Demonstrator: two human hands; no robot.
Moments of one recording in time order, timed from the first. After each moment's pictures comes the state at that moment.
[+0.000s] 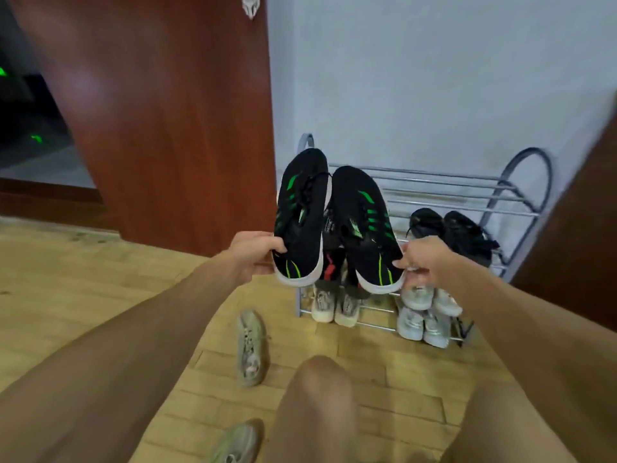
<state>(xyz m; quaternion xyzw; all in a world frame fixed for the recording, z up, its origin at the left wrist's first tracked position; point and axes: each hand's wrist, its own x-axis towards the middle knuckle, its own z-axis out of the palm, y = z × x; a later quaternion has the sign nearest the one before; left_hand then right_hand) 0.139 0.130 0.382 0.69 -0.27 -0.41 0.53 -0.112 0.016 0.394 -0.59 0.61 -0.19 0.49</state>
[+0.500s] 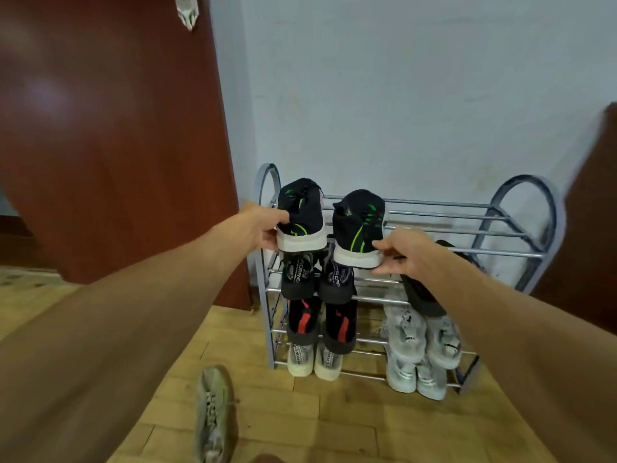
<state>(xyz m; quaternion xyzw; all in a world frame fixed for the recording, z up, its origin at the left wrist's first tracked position) 0.126 -0.060 0.458 0.71 -0.27 -0.41 0.50 -0.079 -0.122 0.431 -0.46 0.57 -0.31 0.60</state>
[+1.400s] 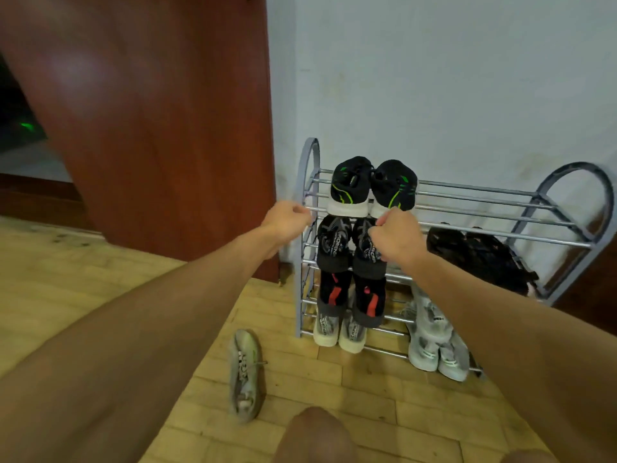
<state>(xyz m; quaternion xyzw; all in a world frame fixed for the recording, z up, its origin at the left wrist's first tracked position) 0.165 -0.014 0.407 0.74 -0.44 -0.28 0.42 -0.011 -0.086 0.398 -0.73 0.58 -0.25 0.26</state>
